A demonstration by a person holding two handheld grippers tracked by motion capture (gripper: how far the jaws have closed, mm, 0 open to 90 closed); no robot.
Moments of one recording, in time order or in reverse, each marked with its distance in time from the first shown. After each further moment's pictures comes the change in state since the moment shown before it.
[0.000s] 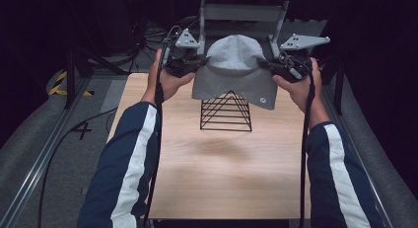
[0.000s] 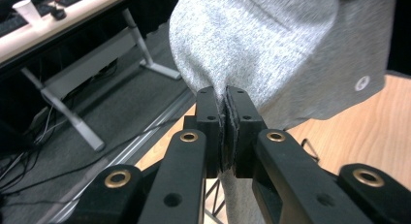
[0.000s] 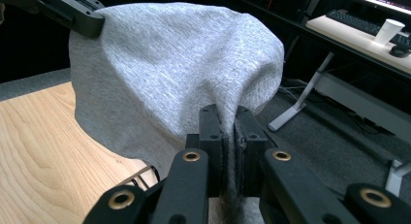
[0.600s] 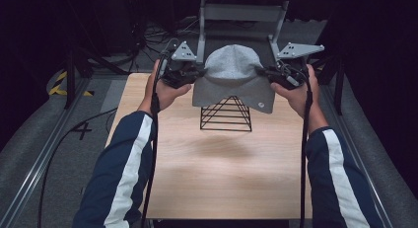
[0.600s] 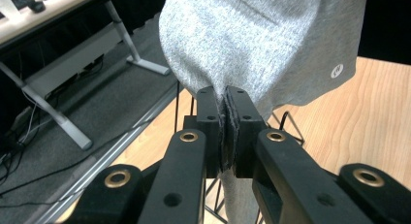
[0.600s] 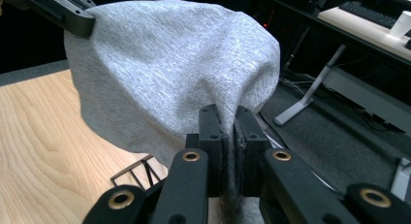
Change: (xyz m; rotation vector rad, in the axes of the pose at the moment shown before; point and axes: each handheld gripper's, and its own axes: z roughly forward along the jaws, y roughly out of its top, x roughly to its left) left arm -0.008 -0.029 0.005 0.030 -0.042 0.007; right arm 0.008 -0.016 0.007 0.033 0.027 -0.014
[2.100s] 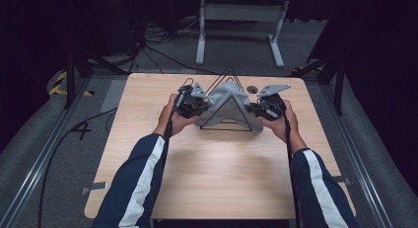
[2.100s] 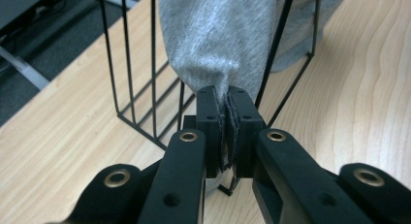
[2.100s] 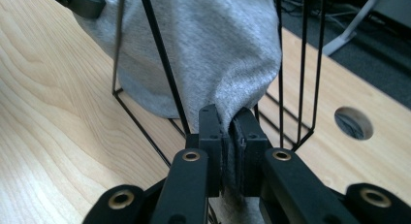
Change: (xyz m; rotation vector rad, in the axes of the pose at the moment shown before) left arm -0.029 -0.092 0.087 0.213 -0.055 -0.008; right arm 0.021 -0.115 0.073 0.207 0.081 0.061
